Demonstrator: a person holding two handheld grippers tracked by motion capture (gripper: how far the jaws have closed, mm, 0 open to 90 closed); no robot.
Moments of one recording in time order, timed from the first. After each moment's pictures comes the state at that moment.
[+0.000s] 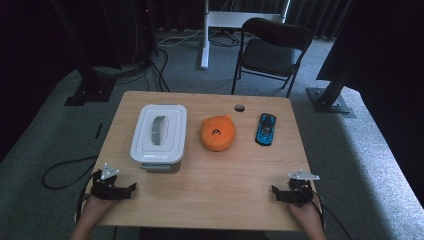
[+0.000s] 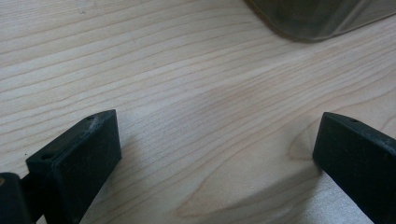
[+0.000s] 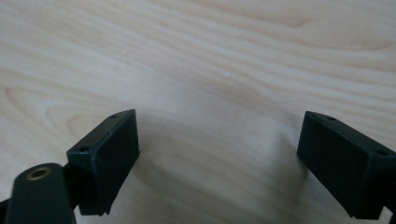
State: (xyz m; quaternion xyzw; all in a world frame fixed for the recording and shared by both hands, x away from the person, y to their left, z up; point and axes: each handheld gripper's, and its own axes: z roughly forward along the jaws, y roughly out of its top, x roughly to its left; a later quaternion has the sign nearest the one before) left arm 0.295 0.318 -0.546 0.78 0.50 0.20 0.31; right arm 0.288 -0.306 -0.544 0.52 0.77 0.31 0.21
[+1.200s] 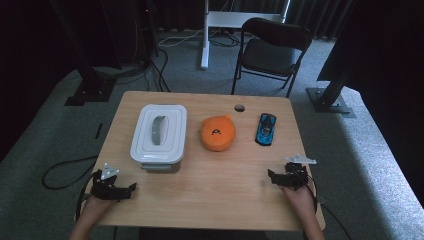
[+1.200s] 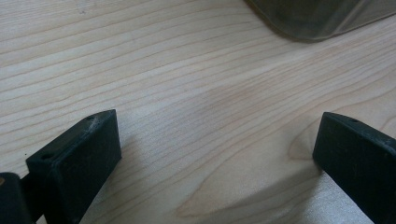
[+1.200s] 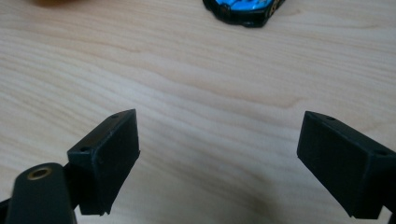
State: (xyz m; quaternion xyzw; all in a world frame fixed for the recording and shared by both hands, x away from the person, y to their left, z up) left arm 0.295 0.318 -0.546 0.78 0.50 0.20 0.31; right arm 0.330 -0.293 -0.520 0.54 0.75 0.33 0.21
